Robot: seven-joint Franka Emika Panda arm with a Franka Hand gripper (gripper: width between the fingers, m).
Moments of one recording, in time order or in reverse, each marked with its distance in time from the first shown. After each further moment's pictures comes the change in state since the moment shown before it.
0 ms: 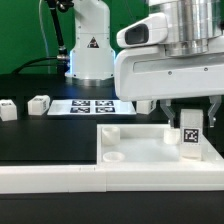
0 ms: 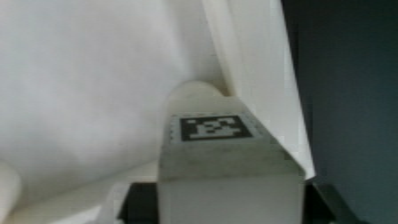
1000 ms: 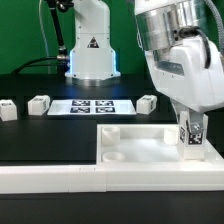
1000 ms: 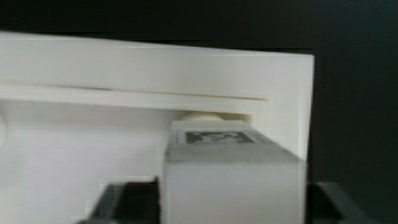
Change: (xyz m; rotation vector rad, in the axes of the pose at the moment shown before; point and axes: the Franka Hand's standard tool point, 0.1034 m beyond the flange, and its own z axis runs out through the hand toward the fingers) arm -0.003 0.003 0.004 0.094 -0.053 1.065
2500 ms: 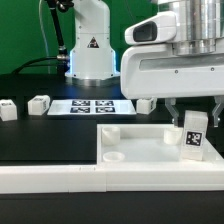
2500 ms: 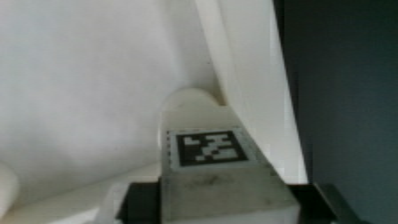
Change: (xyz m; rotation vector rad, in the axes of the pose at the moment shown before) arm -0.009 -0.002 -0.002 -0.121 0.077 -1.146
